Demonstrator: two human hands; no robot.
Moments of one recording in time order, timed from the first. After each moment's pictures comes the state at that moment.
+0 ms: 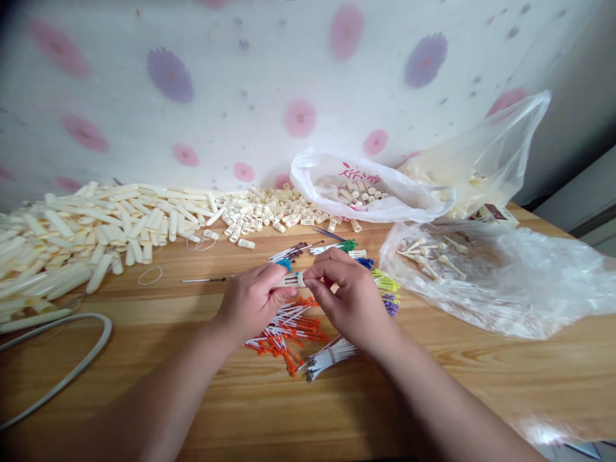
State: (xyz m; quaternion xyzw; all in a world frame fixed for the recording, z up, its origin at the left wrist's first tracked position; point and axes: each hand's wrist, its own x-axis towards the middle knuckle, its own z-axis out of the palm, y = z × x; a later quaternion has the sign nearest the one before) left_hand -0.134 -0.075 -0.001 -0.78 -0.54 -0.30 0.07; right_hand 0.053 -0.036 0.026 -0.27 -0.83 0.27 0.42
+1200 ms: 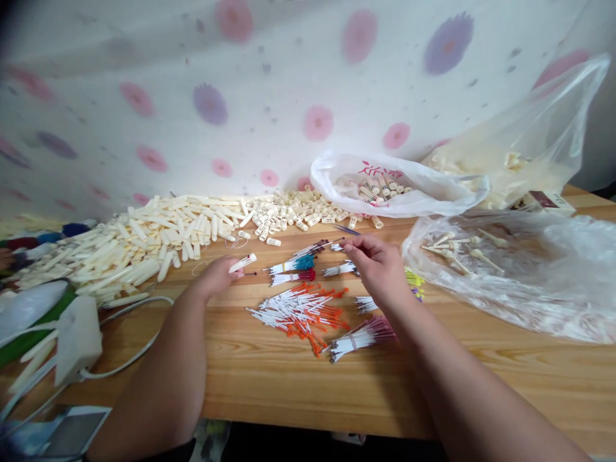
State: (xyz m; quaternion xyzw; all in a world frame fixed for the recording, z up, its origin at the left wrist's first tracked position) left_hand -0.304 -0.079 -0.025 -0.60 -0.78 -0.11 -0.15; right_hand 0.051 -0.007 0.000 -0.40 -0.61 0.46 0.50
